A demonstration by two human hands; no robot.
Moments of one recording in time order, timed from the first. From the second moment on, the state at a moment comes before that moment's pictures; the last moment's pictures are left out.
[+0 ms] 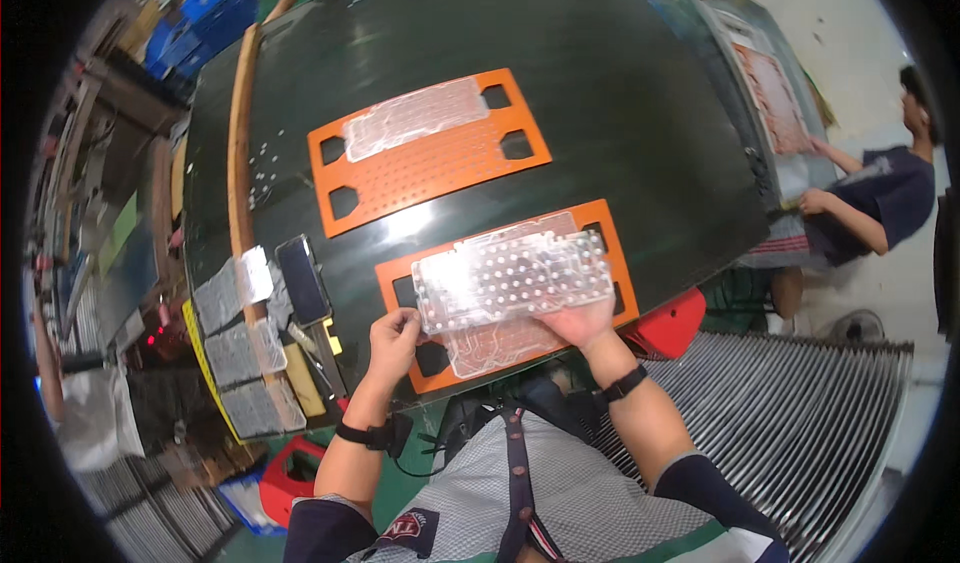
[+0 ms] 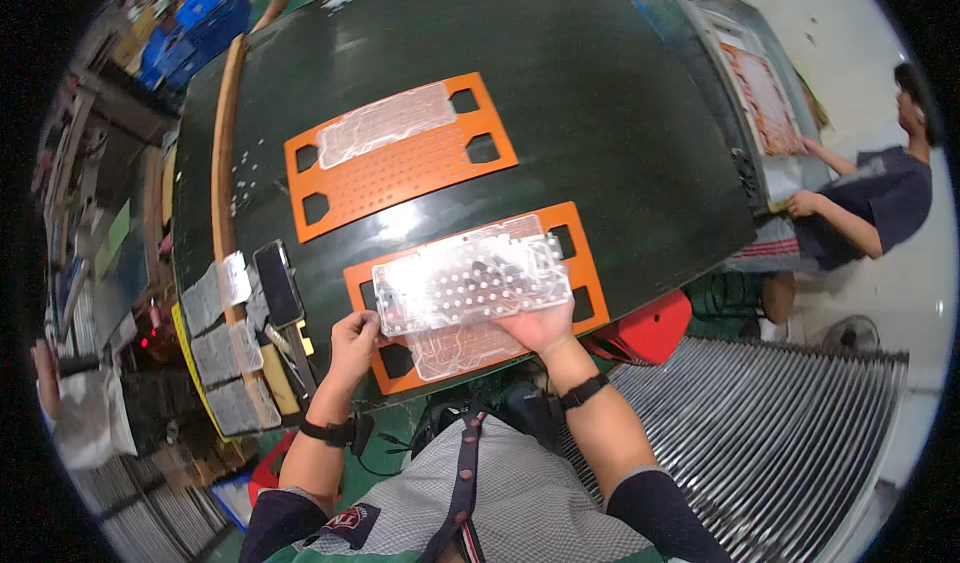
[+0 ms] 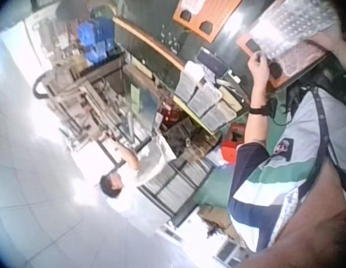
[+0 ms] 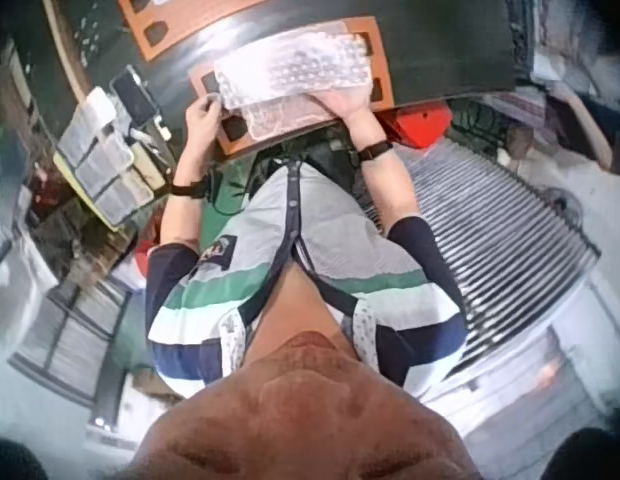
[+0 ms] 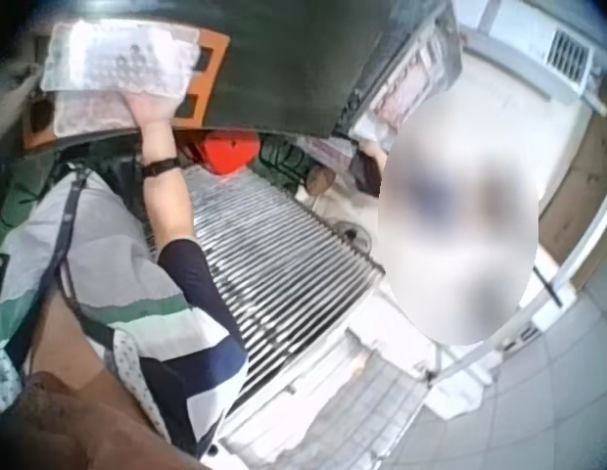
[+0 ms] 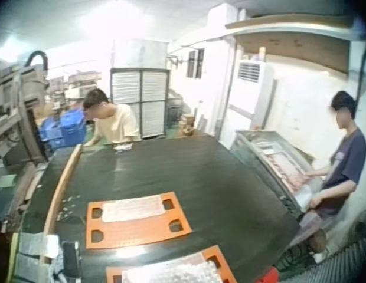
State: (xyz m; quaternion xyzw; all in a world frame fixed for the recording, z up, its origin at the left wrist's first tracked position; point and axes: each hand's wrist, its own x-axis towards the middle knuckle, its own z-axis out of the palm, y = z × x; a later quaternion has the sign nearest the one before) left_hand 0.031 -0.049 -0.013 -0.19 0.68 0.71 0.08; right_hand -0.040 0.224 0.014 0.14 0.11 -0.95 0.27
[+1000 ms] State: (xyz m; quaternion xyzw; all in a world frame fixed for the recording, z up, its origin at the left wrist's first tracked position) left_hand 0.057 -0.064 -0.057 -0.38 0.64 0.67 0.00; right_hand -0.122 0.149 0.025 -0.10 0.72 -0.65 0.20
